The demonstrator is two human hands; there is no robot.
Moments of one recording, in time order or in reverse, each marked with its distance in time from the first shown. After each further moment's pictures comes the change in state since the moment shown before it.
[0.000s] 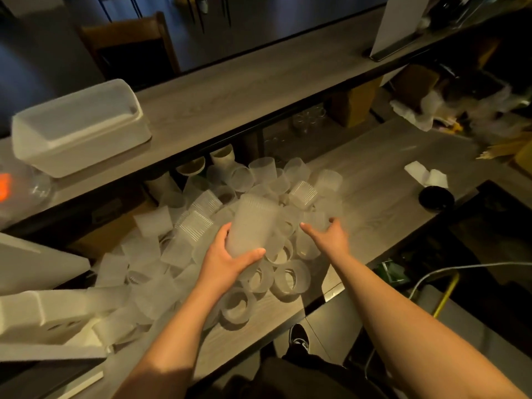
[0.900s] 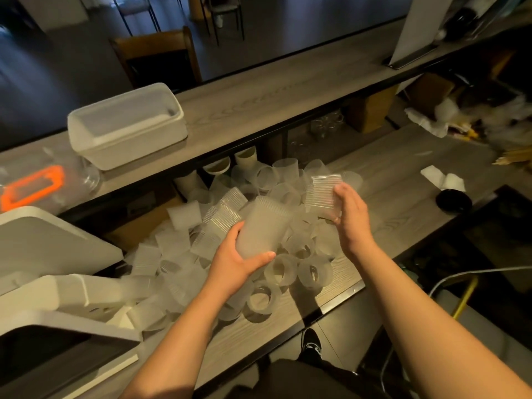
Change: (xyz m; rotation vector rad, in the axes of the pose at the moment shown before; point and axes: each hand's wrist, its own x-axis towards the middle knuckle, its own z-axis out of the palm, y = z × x) left_hand -0.022 -0.021 -0.046 0.043 -0.018 0.068; right_hand -0.098 -0.086 -0.031 0.885 -0.157 -0.309
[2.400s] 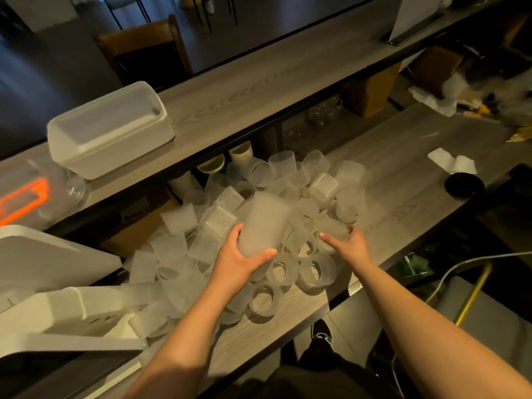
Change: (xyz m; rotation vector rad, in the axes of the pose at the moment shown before) left_hand 0.017 0.004 0.014 0.009 -0.009 -0.054; right_hand 0.033 0.121 -0.072 -0.722 0.122 0.303
